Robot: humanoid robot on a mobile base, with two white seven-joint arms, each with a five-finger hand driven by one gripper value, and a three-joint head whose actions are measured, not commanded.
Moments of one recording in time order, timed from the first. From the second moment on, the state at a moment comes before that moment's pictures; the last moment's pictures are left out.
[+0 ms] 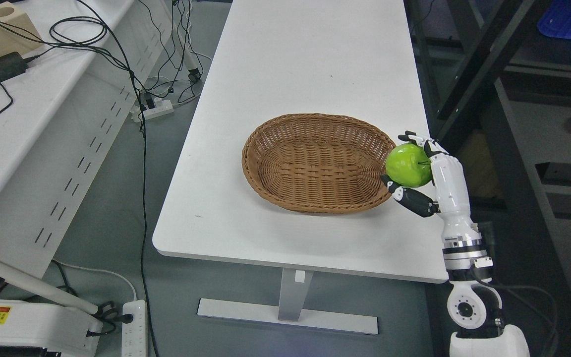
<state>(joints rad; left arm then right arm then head) -0.04 0.00 0.07 -0.10 0.04 -0.06 -0.14 0.01 -0.07 -0.04 -1.69 0.73 -0.36 -0.07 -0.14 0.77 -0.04</state>
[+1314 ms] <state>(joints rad) -0.04 0.00 0.07 -0.10 0.04 -0.06 -0.14 0.14 -0.01 -0.07 -1.72 0.68 -0.35 -0.07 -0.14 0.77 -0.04</state>
